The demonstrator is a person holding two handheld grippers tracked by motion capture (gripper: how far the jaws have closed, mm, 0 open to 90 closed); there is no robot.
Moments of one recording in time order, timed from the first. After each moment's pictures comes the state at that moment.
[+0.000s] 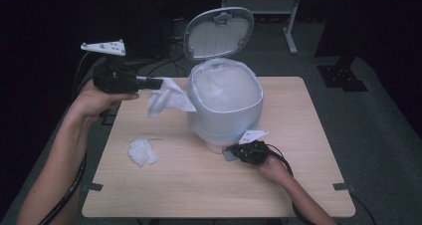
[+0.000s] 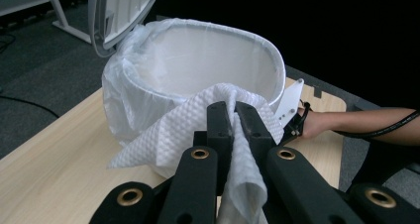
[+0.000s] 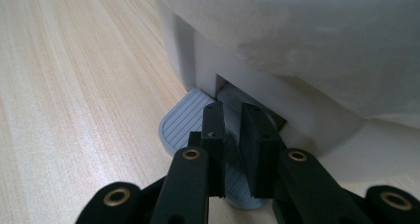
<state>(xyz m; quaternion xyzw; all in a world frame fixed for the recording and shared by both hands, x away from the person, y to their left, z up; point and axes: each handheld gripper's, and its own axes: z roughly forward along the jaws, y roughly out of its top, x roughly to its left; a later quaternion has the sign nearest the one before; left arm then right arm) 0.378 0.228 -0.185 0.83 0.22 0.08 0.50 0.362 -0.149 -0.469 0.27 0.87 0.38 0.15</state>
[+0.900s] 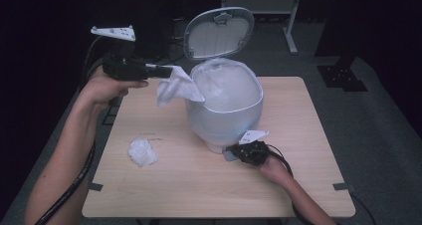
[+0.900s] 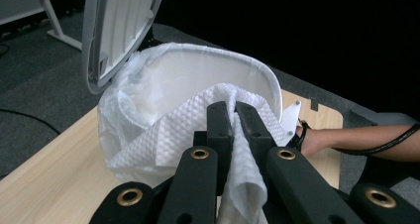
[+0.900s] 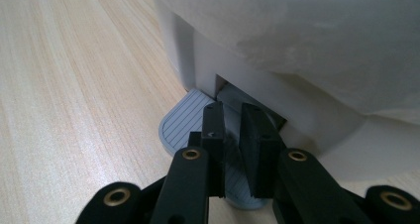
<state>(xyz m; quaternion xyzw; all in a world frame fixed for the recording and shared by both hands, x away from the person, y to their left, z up) 0.394 0.206 -0.164 0.83 0.21 0.08 0.51 0.362 -0.150 -0.470 0.27 0.87 0.38 0.15</state>
